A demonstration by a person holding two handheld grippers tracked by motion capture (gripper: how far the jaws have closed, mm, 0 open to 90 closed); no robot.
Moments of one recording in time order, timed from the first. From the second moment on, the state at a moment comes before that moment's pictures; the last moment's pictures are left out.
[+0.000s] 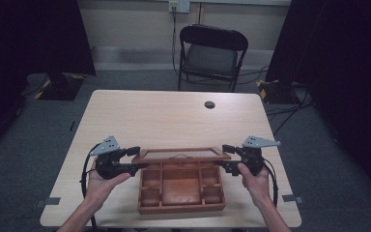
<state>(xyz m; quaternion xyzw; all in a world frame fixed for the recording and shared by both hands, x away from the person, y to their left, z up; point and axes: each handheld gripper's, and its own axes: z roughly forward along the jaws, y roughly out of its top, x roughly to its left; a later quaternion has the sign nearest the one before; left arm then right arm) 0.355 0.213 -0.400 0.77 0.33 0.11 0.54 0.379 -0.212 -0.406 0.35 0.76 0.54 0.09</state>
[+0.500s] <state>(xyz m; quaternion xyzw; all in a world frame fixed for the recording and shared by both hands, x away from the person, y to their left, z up) 0.373 0.213 -0.397 0.77 0.33 0.11 0.54 0.392 -0.209 -0.401 0.35 0.75 0.55 0.10</state>
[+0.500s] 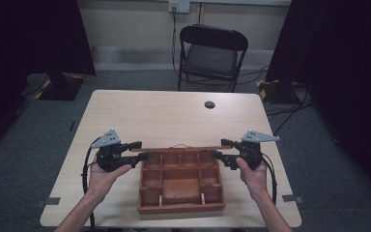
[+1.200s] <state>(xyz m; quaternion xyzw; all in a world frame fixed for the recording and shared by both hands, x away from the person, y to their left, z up) 0.404 0.211 -0.392 0.78 0.32 0.13 0.53 0.419 -0.198 -0.396 0.35 0.75 0.55 0.10</state>
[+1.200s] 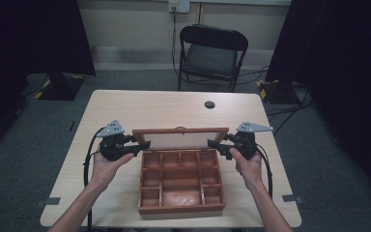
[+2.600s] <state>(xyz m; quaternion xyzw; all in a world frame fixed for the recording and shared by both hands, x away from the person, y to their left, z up) 0.440 0.210 -0.418 0.74 0.36 0.11 0.55 0.442 -0.198 -0.415 0.38 0.74 0.55 0.11</state>
